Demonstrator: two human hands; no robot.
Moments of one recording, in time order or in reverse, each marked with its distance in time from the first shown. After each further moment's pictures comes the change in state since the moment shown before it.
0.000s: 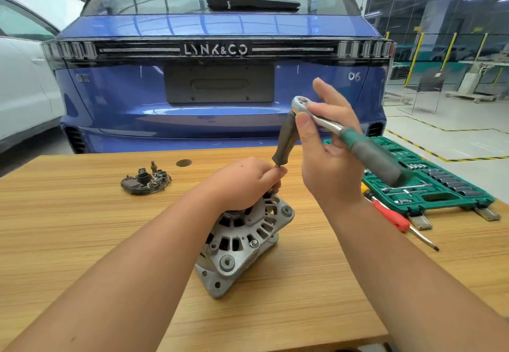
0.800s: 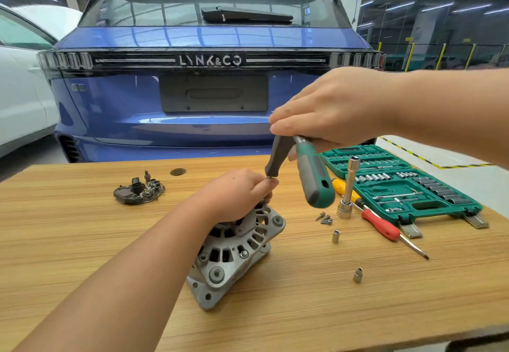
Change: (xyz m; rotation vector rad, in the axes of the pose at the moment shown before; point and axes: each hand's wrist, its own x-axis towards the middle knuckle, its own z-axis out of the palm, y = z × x) left_hand -0.004 0.005 0.000 0.001 -0.008 -0.021; right_hand 0.139 -0.023 -0.036 -0.669 -1.390 -1.026
